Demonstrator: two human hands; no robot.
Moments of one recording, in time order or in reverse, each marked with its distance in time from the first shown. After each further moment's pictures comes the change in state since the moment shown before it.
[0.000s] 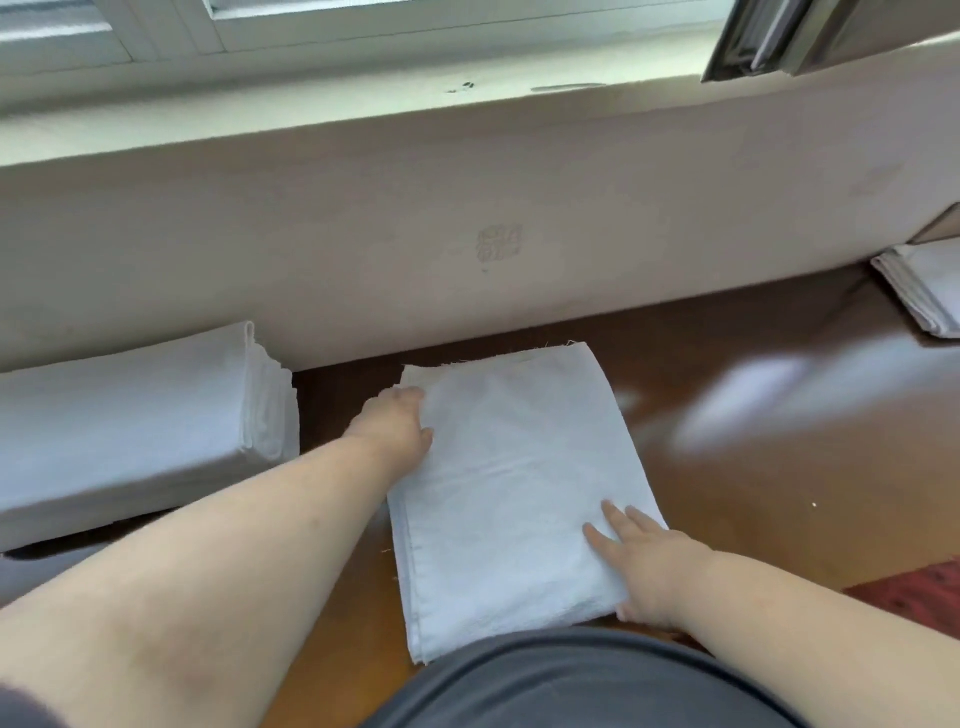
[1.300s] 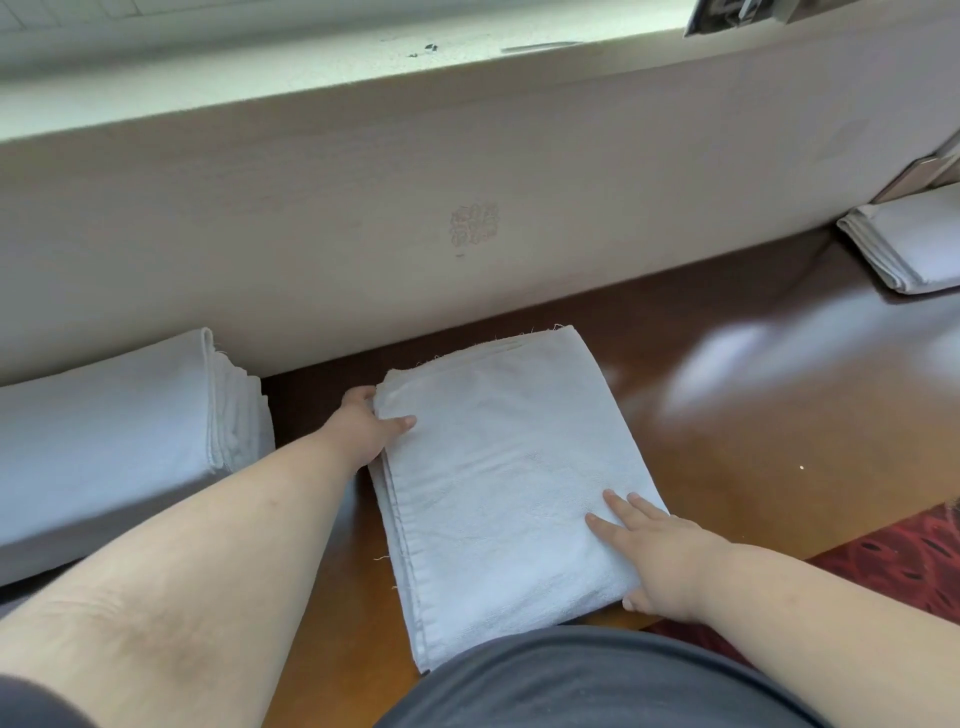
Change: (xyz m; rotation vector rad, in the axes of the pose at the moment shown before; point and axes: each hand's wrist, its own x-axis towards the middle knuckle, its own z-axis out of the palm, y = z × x) left_hand 0.048 -0.042 0.029 -0.757 -0.099 -0.216; right_hand -0.003 0.004 0.017 0.165 0.044 0.030
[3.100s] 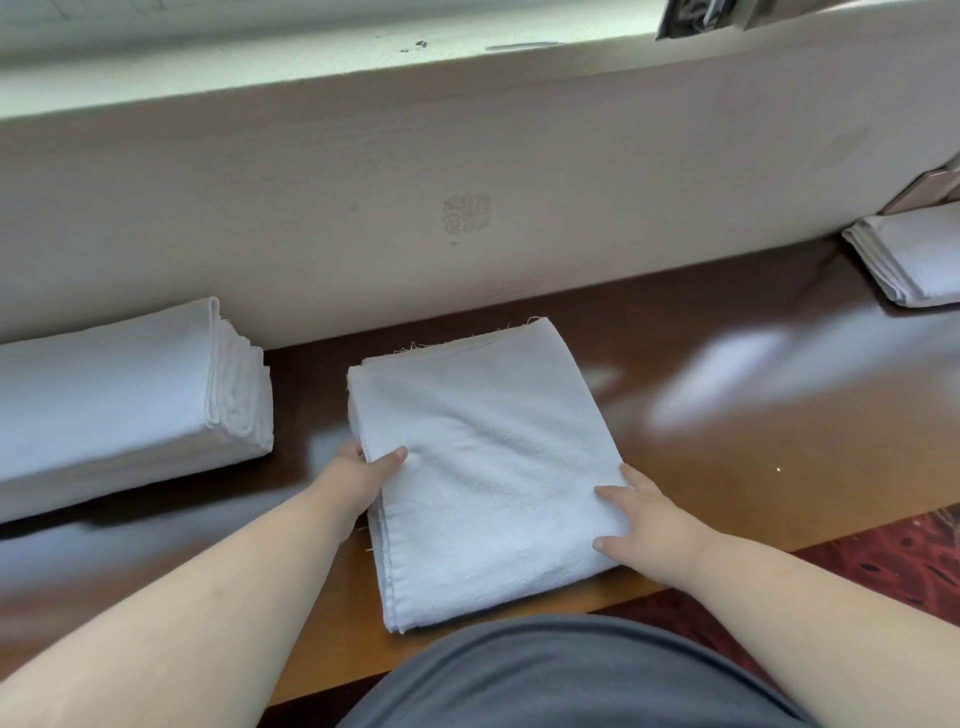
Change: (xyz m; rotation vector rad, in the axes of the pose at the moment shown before) left_hand -0.090 -0.039 0.043 -0.286 0.037 -0.199; right_hand -0.001 0.035 0.012 0.568 0.204 0.113
